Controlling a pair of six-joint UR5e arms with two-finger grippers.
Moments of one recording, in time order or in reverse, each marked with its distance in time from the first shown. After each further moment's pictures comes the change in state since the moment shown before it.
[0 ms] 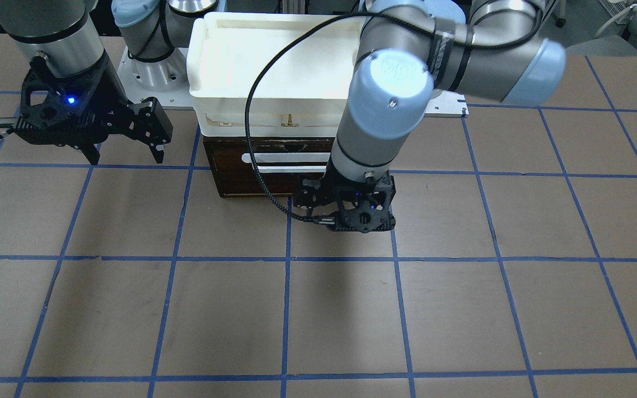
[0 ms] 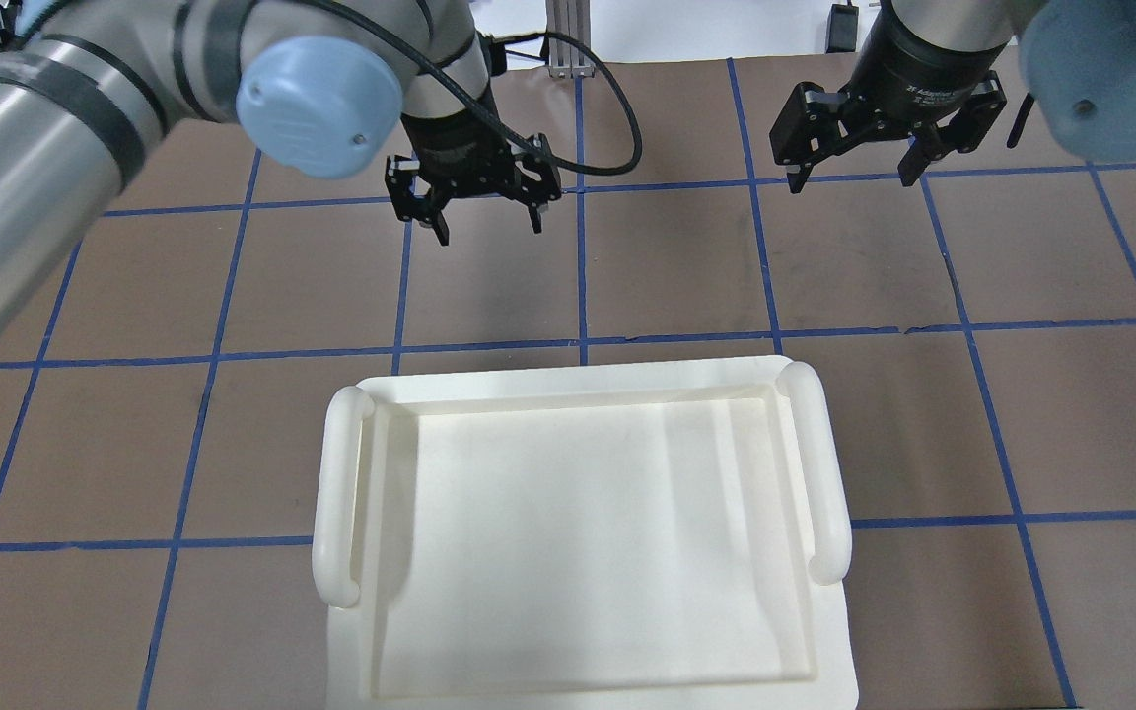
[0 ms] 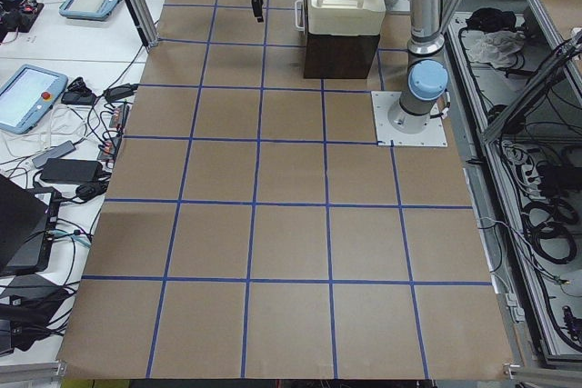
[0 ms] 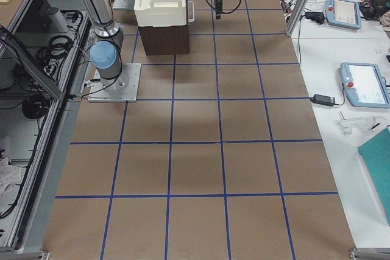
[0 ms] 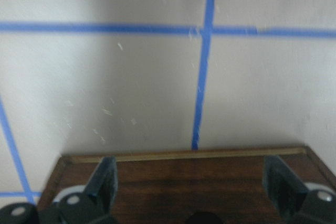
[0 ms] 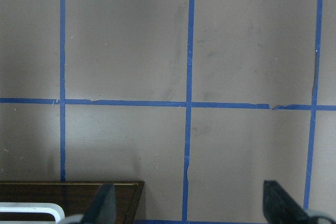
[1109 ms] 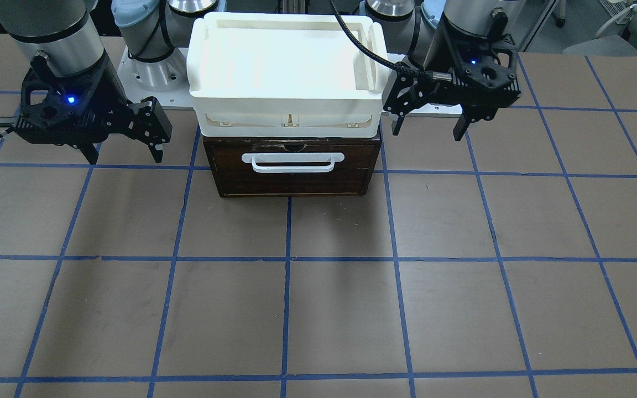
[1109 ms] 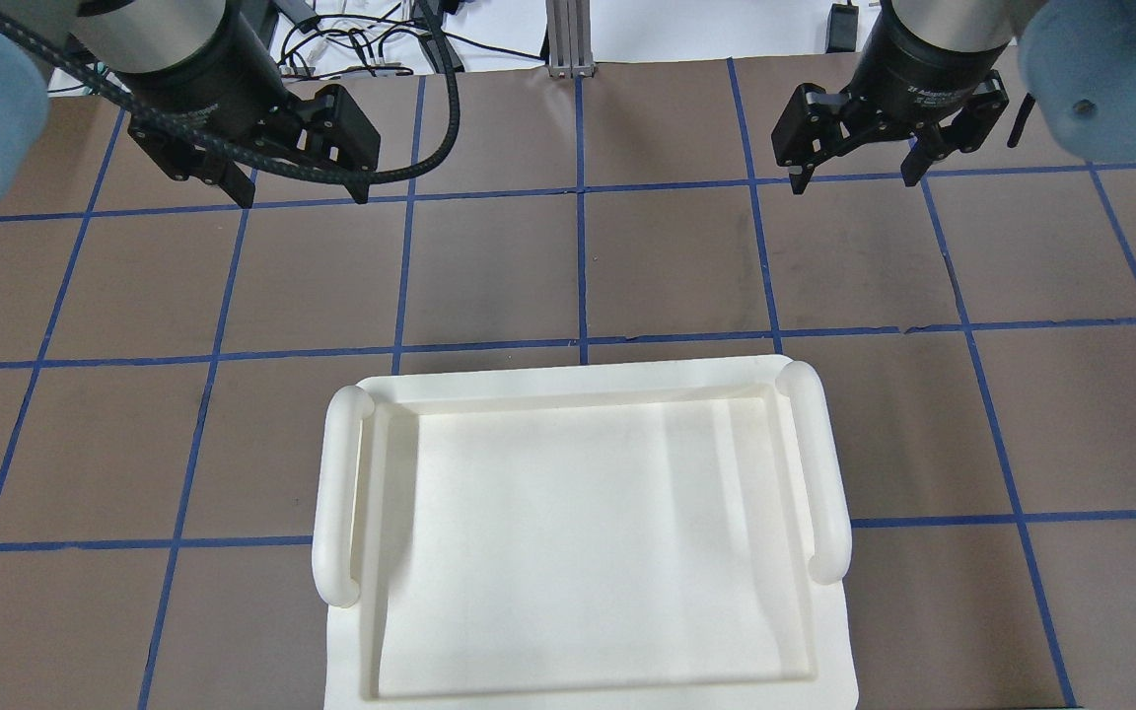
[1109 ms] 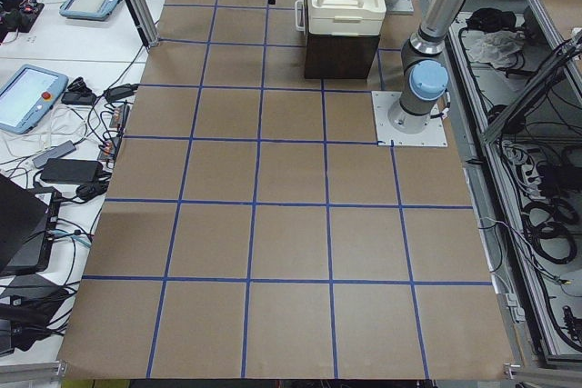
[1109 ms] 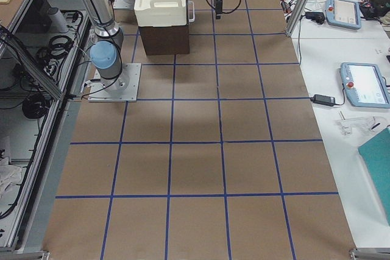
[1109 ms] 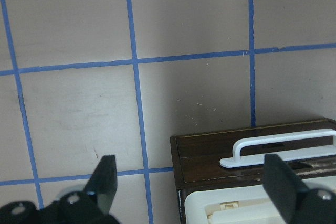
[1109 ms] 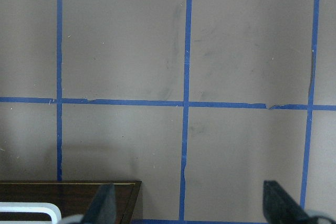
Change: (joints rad) left arm 0.175 0.299 -0.115 -0.046 0.041 0.220; right arm 0.001 0.000 0.000 0.001 -0.010 -0.003
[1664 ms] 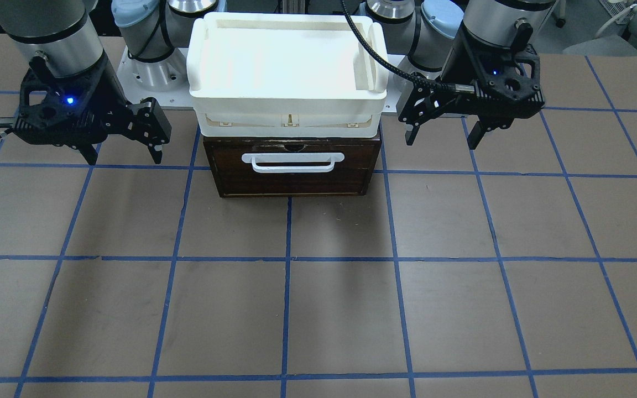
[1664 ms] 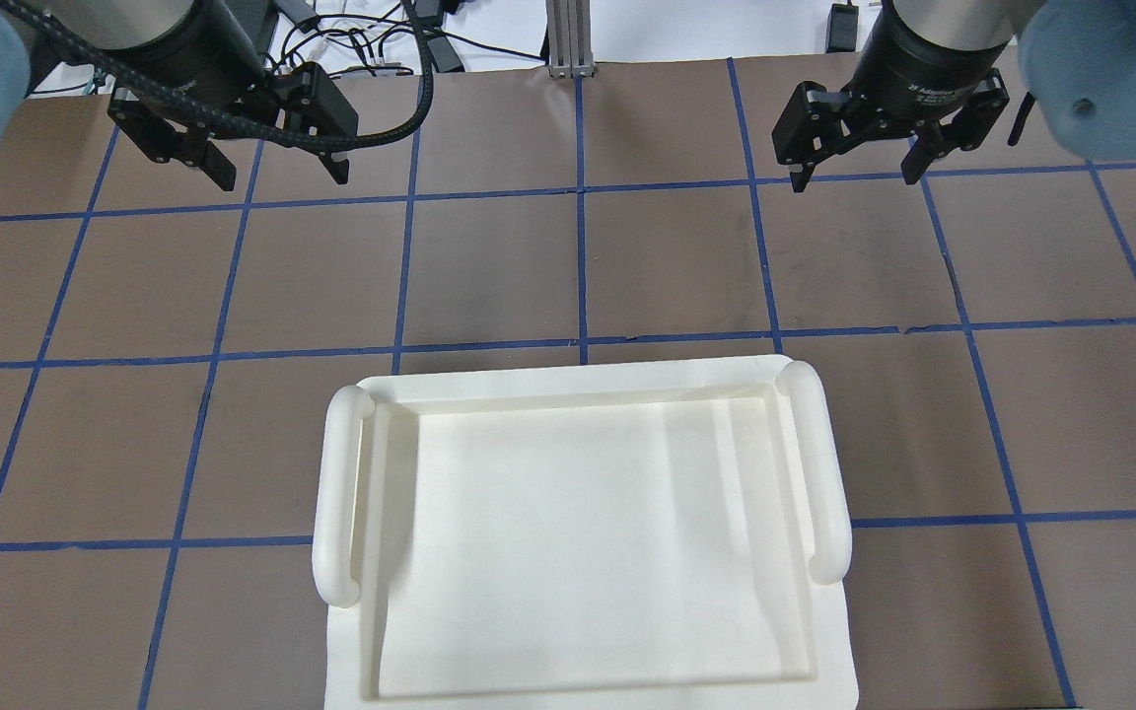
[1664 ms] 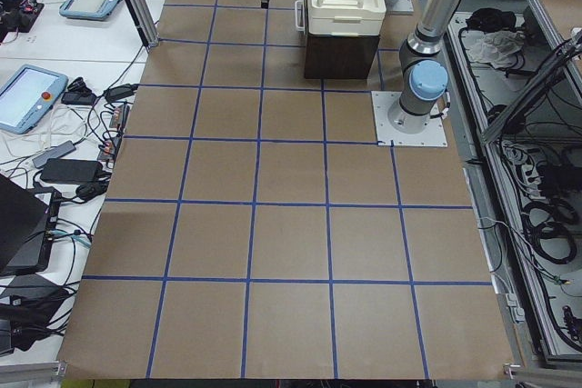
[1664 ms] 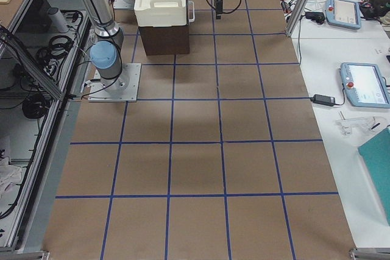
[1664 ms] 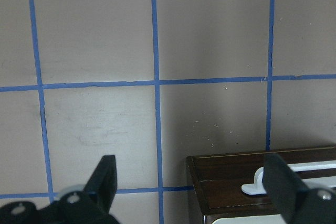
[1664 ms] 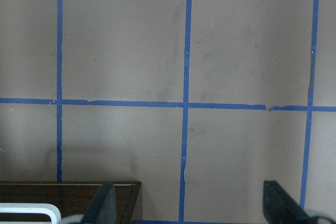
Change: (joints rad) left arm 0.014 -0.011 0.014 -0.004 0.004 0.004; right arm -0.001 0.000 0.000 -0.002 0.000 -0.002
